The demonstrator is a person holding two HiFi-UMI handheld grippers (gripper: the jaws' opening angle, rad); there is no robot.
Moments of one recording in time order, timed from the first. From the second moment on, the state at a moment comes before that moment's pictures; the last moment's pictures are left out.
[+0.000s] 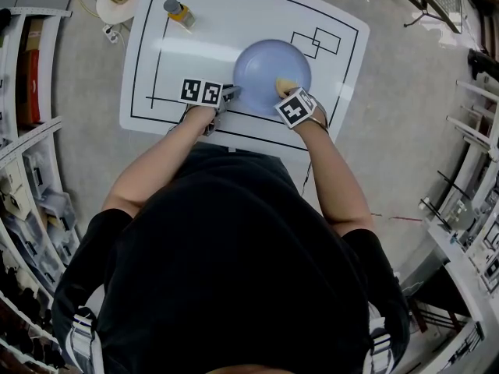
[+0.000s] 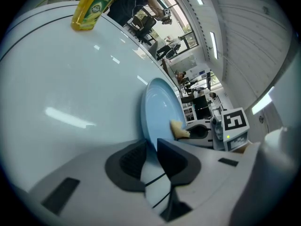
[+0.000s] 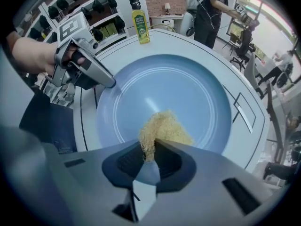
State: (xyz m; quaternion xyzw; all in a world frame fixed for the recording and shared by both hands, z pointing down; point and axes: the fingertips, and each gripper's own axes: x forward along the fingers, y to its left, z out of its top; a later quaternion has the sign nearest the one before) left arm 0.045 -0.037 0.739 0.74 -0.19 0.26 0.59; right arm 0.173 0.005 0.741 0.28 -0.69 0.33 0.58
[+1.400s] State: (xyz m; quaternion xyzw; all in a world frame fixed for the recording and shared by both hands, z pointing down) left arm 0.044 -0.030 0.740 0.74 -0.17 0.27 0.59; right arm 0.090 -0.056 0.741 0.25 -0.74 0.29 0.55
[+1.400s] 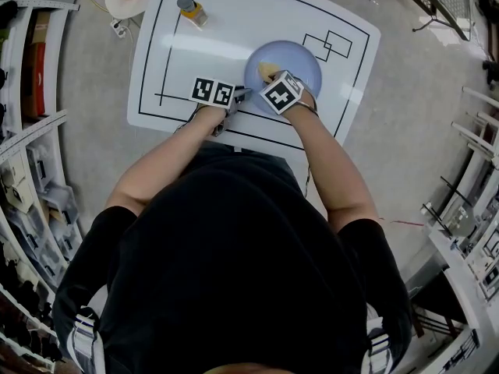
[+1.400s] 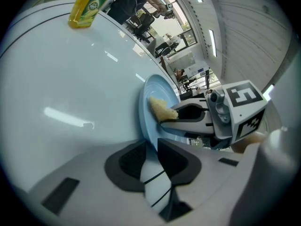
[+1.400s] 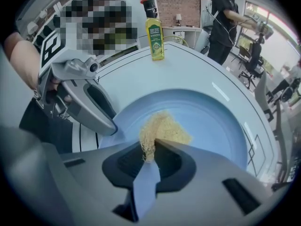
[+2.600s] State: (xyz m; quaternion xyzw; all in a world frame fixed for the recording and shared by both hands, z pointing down) left arm 0.022 -0.070 0.695 0.79 -0.20 0.25 0.52; right arm 0.114 -0.064 0.664 0.32 -0.77 0.26 0.48
